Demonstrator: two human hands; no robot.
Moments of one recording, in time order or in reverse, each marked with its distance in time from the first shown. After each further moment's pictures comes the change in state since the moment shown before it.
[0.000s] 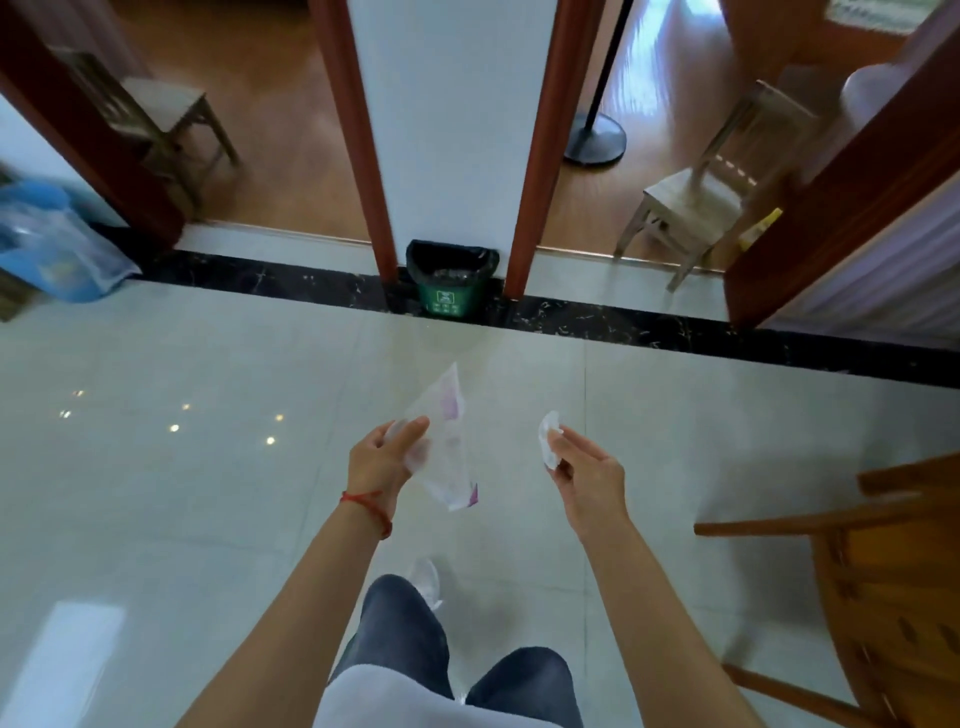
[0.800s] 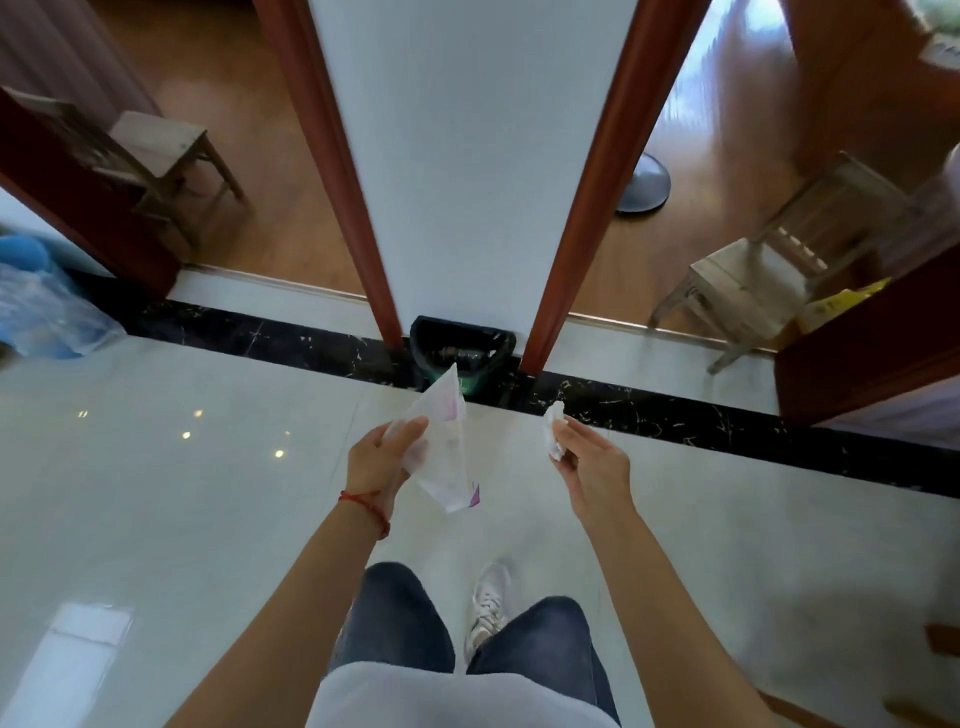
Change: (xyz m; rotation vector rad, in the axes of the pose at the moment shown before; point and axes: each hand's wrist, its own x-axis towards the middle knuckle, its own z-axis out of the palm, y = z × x) left_hand 0.245 0.170 0.133 -0.005 0.092 -0.002; right_hand 0.249 -0.166 0.185 -0.046 -0.051 0.033
